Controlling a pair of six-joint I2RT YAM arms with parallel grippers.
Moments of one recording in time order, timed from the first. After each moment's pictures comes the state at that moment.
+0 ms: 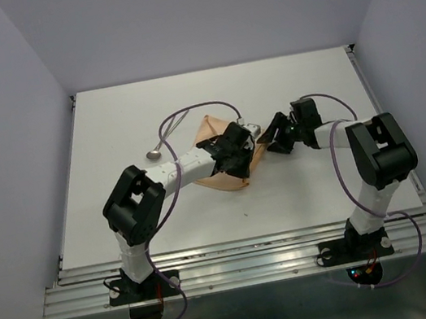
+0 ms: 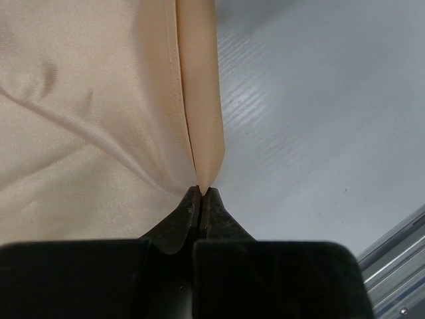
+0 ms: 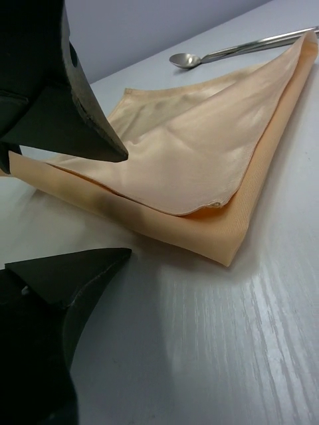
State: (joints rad) left arm -0.88 1.87 1.30 -0.40 0.08 -0.33; right arm 0.18 1.78 0.86 0.14 -0.40 0.86
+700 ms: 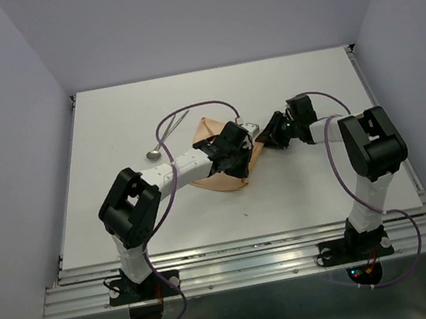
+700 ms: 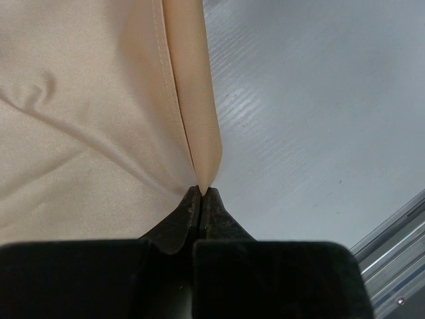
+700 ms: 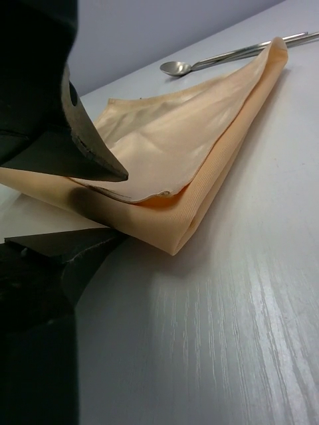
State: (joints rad) left arm -0.87 1.84 1.28 -0.40 0.10 -0.32; right arm 0.18 1.89 0.96 0.15 -0.43 0.88
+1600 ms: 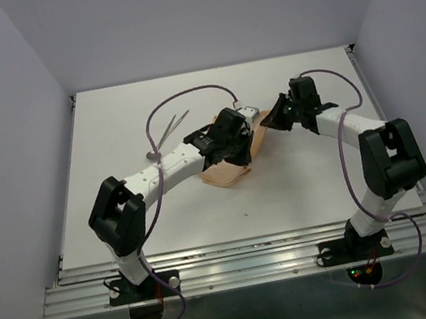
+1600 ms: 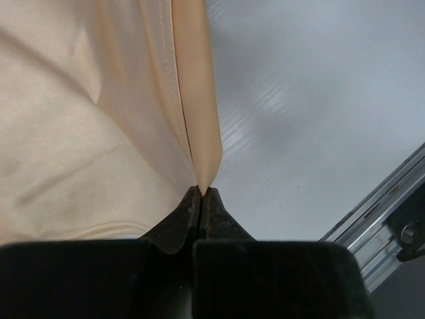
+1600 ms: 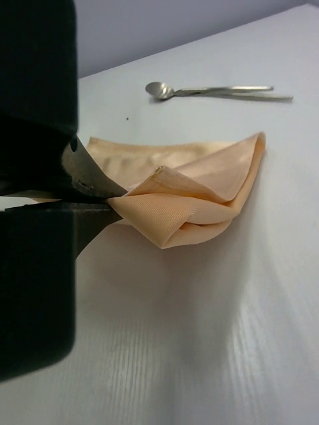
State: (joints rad) left arm -0.87 1.75 1.36 -0.45 0.09 -0.31; right arm 0.21 1.71 1.04 -0.04 -0.29 0.83
